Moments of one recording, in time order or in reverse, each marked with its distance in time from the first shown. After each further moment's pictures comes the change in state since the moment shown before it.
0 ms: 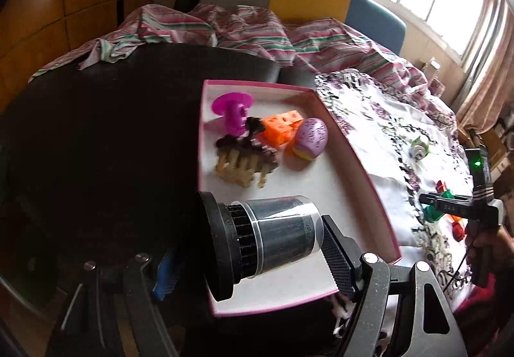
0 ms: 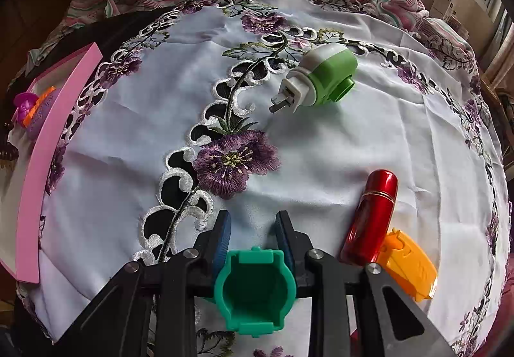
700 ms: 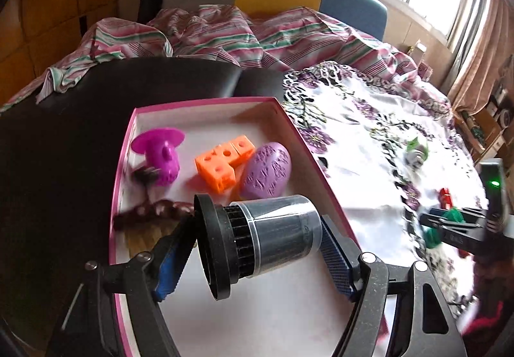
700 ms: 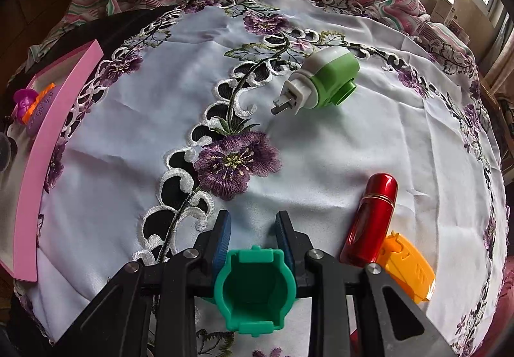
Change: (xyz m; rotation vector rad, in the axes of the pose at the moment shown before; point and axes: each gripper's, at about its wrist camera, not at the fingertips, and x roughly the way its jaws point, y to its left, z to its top) left arm 0.073 -0.058 0.051 0.106 0.006 -0.014; right arm -0.001 0.002 0.002 -0.012 -0.001 -0.007
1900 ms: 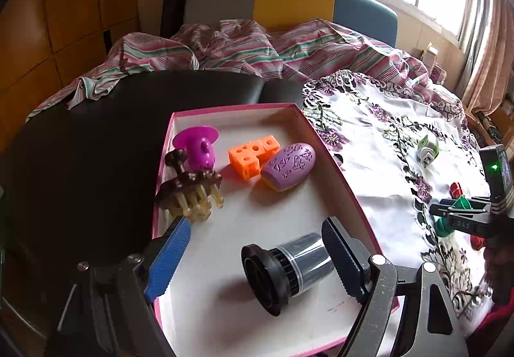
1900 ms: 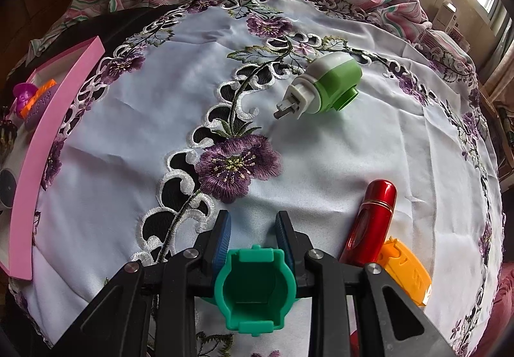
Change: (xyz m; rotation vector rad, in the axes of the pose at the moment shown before) left arm -0.043 0.007 -0.026 0.005 -0.055 0.098; right arm 0.002 0.002 -0.002 -0.026 -0.009 -0.021
